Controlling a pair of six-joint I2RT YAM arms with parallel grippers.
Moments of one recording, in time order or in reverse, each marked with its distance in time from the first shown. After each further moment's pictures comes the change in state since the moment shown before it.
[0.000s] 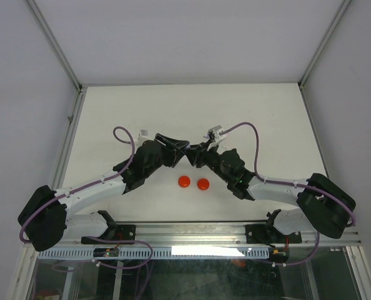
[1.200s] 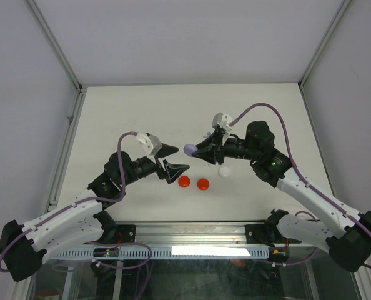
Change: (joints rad) left arm 0.000 -0.377 -0.119 0.174 0.439 1.397; right arm -0.227 -0.320 0.322 -0.743 -0.765 -0.374
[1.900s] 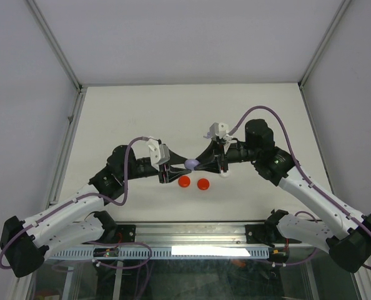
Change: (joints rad) left arm 0.000 0.050 0.096 -0.091 0.336 0.269; right arm 0.000 -0.009 0.089 -0.254 -0.290 -0.191
